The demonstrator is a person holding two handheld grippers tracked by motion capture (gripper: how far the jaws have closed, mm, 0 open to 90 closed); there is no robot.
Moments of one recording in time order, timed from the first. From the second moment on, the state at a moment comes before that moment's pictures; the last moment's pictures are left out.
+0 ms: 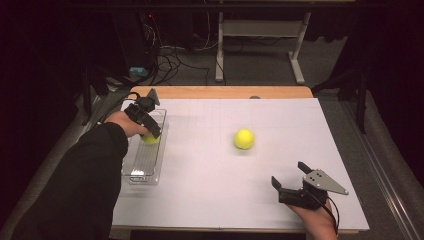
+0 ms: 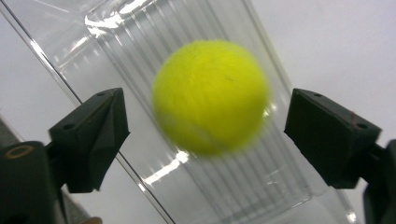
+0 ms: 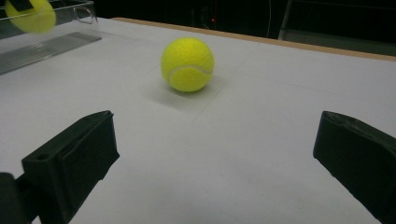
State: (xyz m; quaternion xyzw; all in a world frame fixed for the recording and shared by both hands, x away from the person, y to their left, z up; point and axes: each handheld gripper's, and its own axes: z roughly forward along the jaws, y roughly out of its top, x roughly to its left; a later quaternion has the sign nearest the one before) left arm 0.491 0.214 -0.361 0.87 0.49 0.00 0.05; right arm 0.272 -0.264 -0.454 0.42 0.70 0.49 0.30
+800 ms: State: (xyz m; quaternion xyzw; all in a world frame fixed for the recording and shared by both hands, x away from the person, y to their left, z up) left arm 0.476 0.212 -0.353 0.88 0.48 0.00 0.04; right arm 0.272 -0.264 -0.454 0.42 0.70 0.49 0.30
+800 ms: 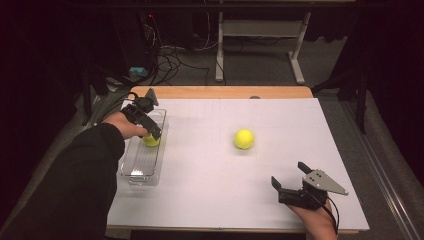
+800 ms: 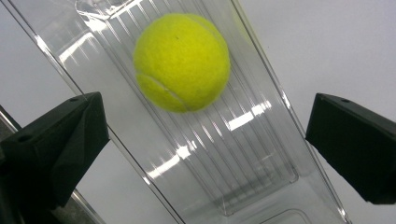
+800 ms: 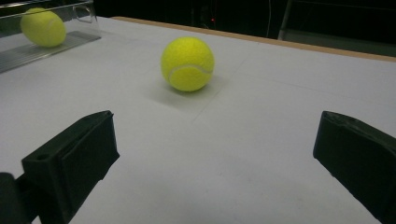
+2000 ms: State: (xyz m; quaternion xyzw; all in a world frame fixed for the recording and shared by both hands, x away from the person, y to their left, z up) left arm 0.440 0.162 -0.348 0.91 0.41 0.00 0.05; right arm 0.272 -0.263 -0.455 0.42 0.71 0.48 0.30
